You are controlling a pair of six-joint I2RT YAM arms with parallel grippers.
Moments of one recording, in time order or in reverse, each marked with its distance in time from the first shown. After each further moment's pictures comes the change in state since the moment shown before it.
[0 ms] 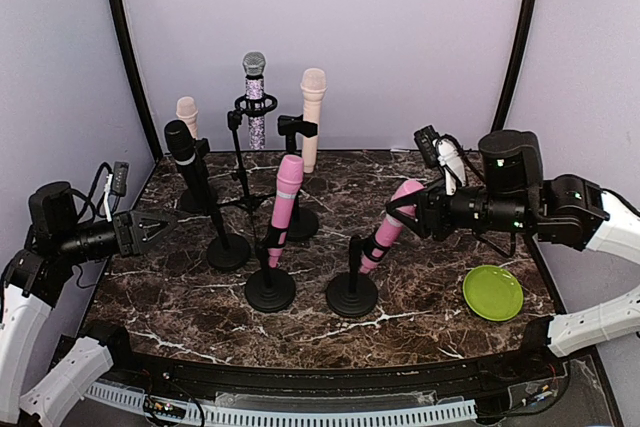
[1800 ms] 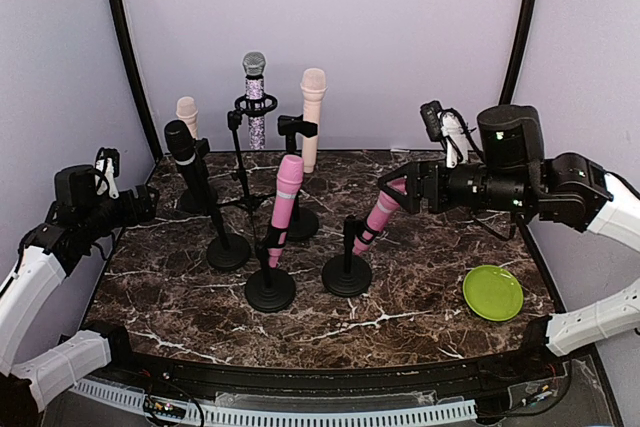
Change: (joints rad) left arm 0.047 0.266 0.007 0.165 -0.783 0.206; right arm -0.029 0.051 0.139 -0.046 0.003 0.142
